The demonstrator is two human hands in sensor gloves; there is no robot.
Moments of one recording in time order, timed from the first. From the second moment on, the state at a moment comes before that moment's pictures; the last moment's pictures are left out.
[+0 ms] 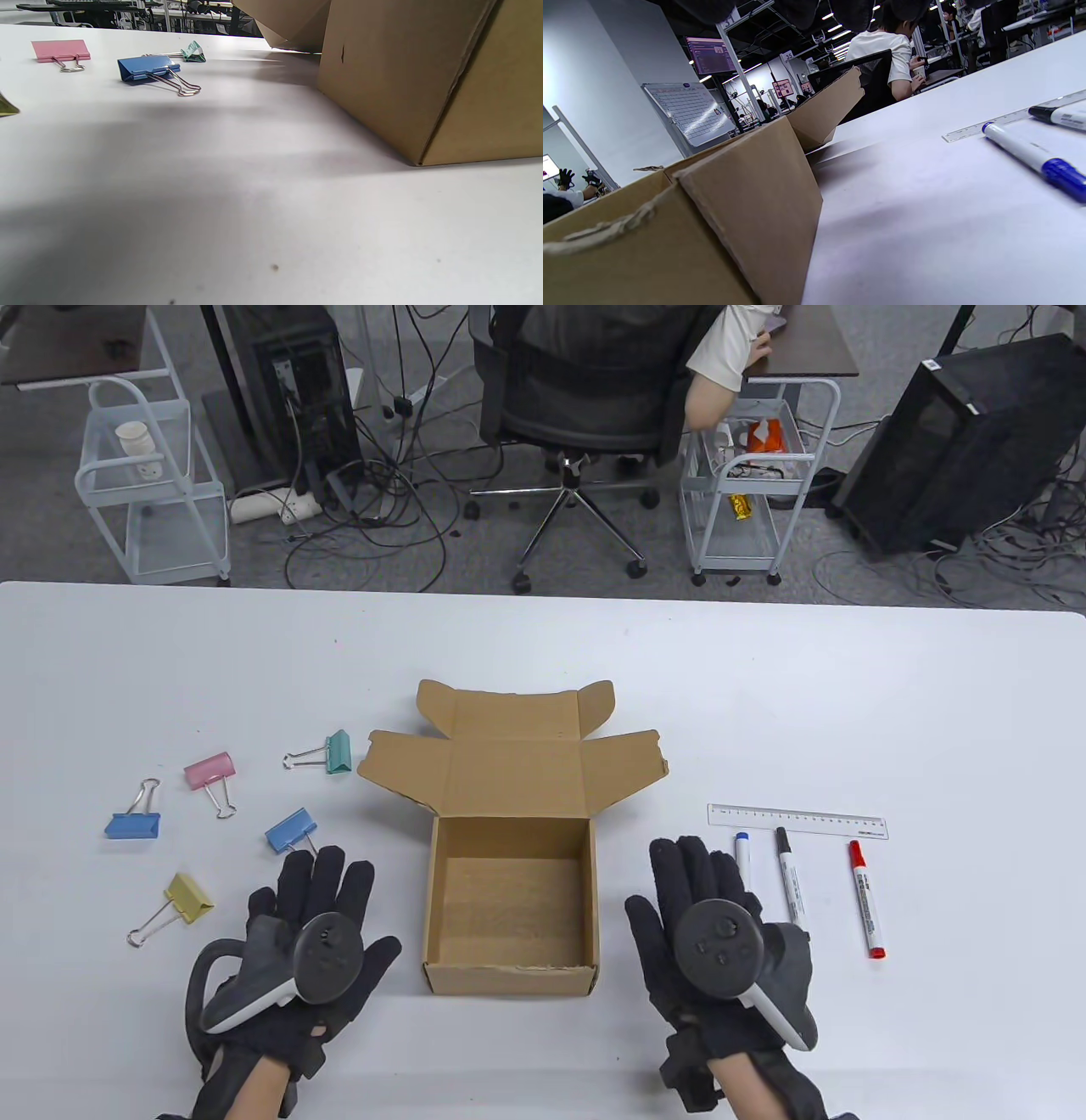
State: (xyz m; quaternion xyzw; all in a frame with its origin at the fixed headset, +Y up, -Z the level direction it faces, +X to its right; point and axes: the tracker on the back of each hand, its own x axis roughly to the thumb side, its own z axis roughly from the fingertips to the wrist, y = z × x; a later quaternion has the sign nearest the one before) left_hand -0.237 -0.681 -0.216 -0.15 -0.10 0.01 0.98; right_hand 0.138 -0.642 -0.208 0.06 0.01 0.98 0.21
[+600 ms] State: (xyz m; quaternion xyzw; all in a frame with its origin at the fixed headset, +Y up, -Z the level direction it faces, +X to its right) left_hand -0.234 -0.684 -0.215 -0.16 -0.13 0.02 0.98; right_hand 0.153 -0.670 -0.183 0.07 -0.05 0.99 0.07
